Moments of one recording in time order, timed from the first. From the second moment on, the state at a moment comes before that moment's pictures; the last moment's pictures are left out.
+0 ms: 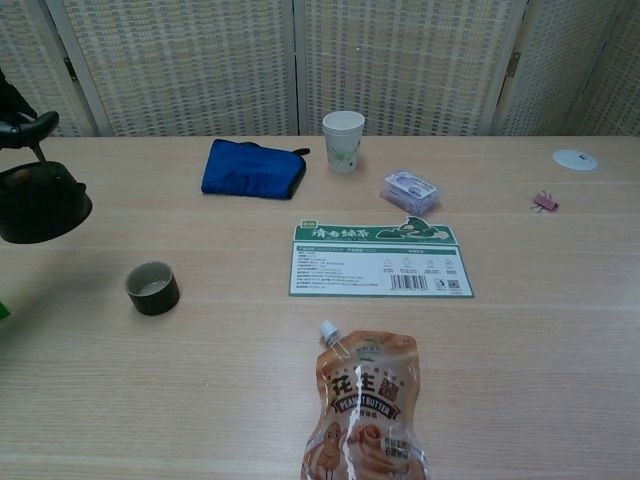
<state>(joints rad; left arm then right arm) -0.51 -1.36 -0.19 -1.42 1.33 1.24 0.06 0.01 -0.98 0.06 -1.68 -1.58 1.59 0.12</state>
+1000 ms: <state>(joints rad) -0.51 -1.34 -0.16 -1.44 1.34 1.20 0.12 0.02 -0.99 0.07 -1.68 -1.57 1.58 0.12</state>
